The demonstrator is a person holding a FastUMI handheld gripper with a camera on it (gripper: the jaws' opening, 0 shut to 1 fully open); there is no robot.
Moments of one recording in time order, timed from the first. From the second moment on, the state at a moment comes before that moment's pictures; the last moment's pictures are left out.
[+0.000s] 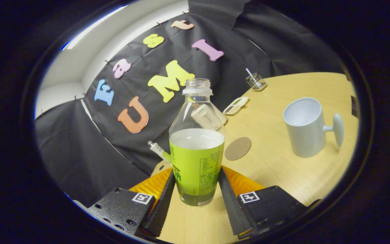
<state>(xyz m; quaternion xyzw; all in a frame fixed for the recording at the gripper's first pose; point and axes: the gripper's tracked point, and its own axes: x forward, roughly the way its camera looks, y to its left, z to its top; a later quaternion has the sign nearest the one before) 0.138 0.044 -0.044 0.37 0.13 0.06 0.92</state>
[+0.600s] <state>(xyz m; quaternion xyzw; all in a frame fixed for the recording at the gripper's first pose) 0.142 0.035 -0.018 0.56 0.08 0.10 0.82</state>
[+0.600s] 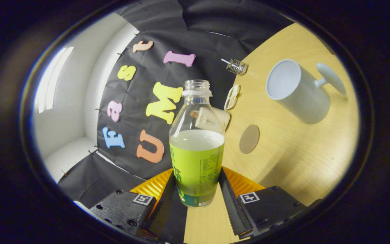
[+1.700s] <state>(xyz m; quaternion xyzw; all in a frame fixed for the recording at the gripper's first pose) 0.144 0.014 0.023 0.74 0.02 0.12 0.66</state>
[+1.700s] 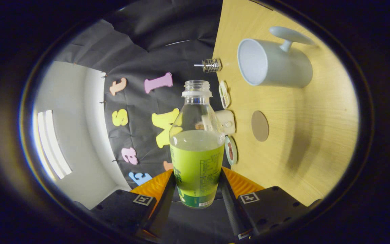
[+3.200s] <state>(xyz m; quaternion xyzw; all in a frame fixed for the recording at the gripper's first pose) 0.157 -0.006 0.058 0.81 -0.01 0.13 0.57</state>
